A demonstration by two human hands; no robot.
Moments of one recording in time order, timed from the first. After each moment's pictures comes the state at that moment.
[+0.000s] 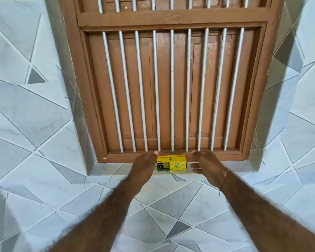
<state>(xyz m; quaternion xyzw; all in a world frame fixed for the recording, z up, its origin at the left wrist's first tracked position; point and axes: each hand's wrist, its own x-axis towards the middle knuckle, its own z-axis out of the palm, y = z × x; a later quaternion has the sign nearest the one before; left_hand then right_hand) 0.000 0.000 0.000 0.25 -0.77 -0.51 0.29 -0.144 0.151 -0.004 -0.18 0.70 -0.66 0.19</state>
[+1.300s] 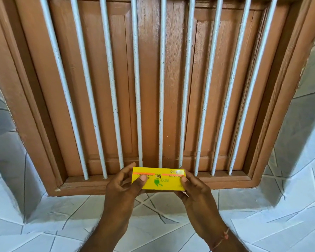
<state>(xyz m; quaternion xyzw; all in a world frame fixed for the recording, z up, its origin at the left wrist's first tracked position) -0.105 -0.063 -0.032 0.21 -0.58 -0.71 0.33 -0.217 0.086 -0.054 -0.19 0.52 -0.81 0.21</state>
